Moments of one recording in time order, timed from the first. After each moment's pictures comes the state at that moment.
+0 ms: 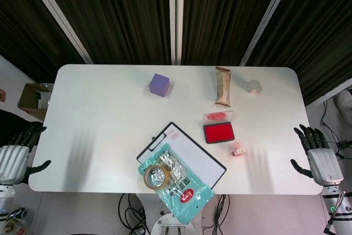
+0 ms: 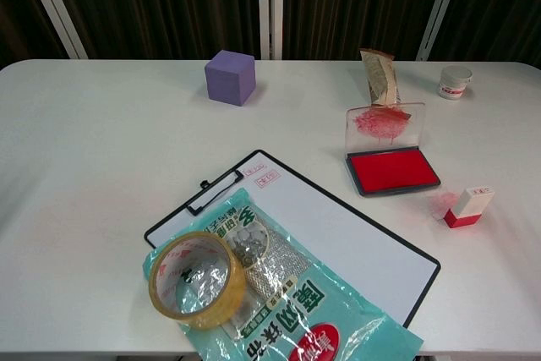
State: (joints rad) left arm -0.07 -1.16 0.00 -1.46 1.58 1.55 -0.08; right arm 0.10 -1.20 0.00 -1.41 -1.58 1.46 0.10
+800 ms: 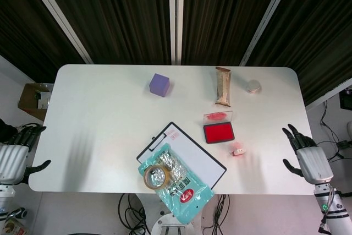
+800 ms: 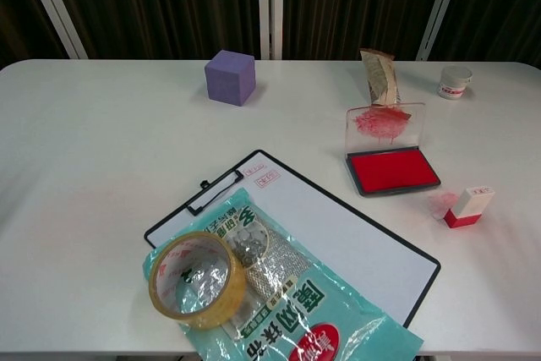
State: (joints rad) left arm -0.07 -1.16 0.00 -1.45 1.58 1.54 -0.10; right arm 0.13 -1.21 -0.01 -1.45 -1.63 1.42 -0.01
